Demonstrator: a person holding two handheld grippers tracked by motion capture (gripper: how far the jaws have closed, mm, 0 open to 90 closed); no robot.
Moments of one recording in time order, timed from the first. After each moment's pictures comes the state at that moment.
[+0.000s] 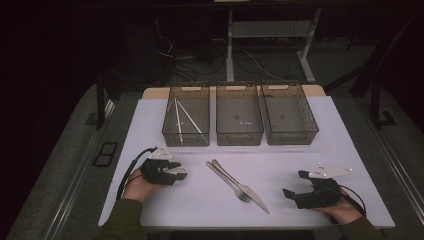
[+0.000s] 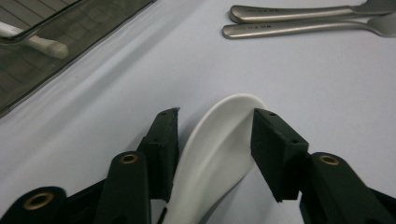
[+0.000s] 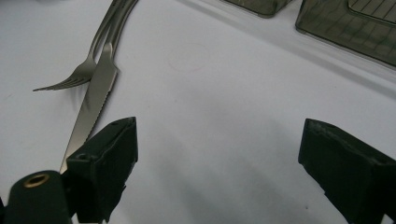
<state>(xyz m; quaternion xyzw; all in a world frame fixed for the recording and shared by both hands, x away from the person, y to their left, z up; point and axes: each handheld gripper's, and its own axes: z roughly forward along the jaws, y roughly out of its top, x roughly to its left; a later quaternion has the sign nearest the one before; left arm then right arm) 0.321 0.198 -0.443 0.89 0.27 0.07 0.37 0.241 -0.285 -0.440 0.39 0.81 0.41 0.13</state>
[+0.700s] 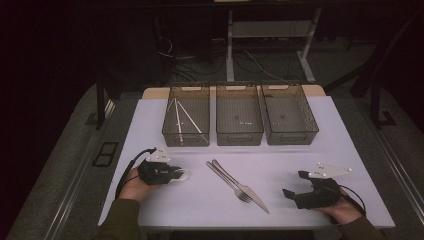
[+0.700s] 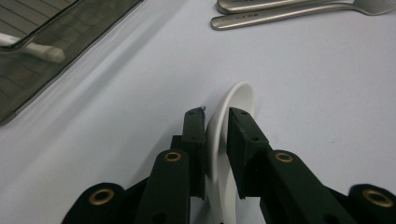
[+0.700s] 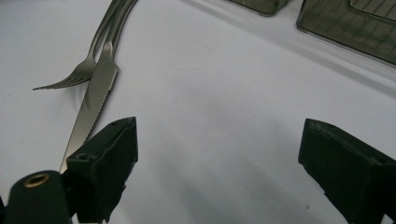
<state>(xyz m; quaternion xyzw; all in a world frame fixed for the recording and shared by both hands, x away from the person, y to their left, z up) 0.317 0.203 -0.438 0.90 0.24 0.07 0.36 0.242 -0.285 -0.440 0.39 0.81 0.41 0.13</state>
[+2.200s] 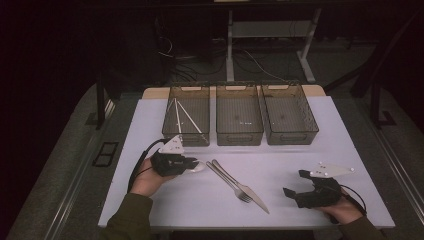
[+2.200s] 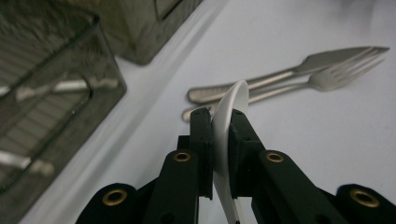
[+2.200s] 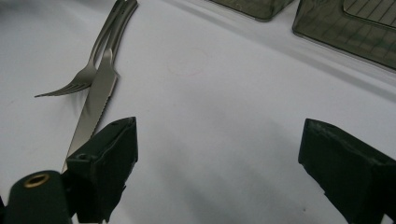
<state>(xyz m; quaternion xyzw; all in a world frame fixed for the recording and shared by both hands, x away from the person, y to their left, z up) 0.324 0.153 -0.395 0.89 0.19 0.09 0.40 0.243 -0.287 -0.439 0.39 0.81 0.42 0.13</state>
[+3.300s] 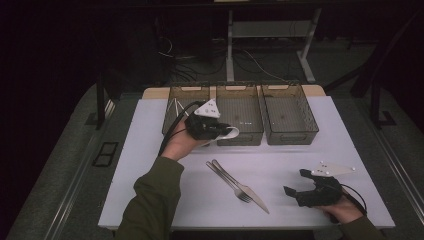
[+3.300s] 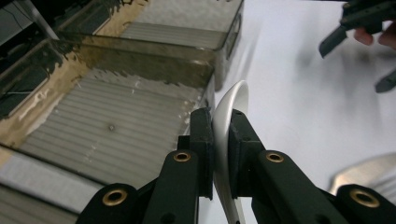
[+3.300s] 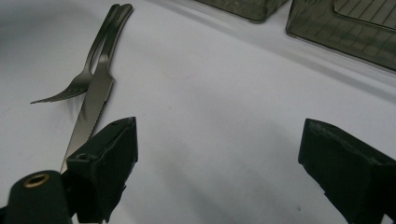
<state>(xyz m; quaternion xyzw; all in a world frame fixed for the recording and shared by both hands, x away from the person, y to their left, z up) 0.395 0.062 -0.334 0.89 0.11 0.11 0.44 0.244 -0.289 -0.439 0.40 0.80 0.42 0.13</state>
